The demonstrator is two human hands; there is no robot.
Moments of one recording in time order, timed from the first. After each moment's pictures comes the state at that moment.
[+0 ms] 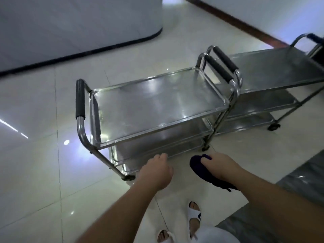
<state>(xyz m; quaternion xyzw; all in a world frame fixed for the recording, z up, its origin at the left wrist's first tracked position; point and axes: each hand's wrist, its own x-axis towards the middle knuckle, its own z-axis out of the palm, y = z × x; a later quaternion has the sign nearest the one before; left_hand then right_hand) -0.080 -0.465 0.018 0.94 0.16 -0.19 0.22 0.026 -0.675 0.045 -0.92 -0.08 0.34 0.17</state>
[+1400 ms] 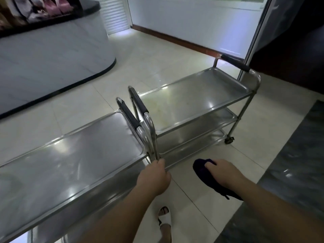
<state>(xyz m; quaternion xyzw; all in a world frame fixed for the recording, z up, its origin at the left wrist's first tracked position) 0.306 -0.817 0.059 0.97 0.05 -0.18 0.16 0.350 -1.063 0.074 -0.90 0.08 0.26 0.33</state>
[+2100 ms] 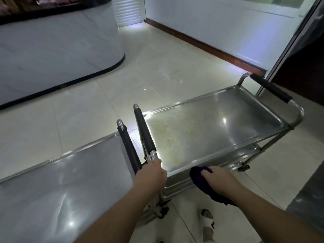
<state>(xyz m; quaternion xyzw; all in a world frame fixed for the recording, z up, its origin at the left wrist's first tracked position) 0.562 -0.720 0.037 0.96 0.12 -0.14 0.19 0.620 -0.963 0.054 -0.92 -0.02 0.31 0.23</state>
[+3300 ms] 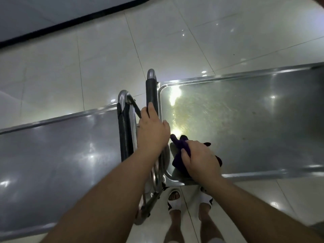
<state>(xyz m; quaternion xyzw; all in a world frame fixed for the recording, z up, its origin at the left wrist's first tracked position) 0.761 -0.668 -0.032 0.90 0.37 0.01 0.23 0.783 -0.845 -0.085 -0.91 -0.30 0.17 0.24</state>
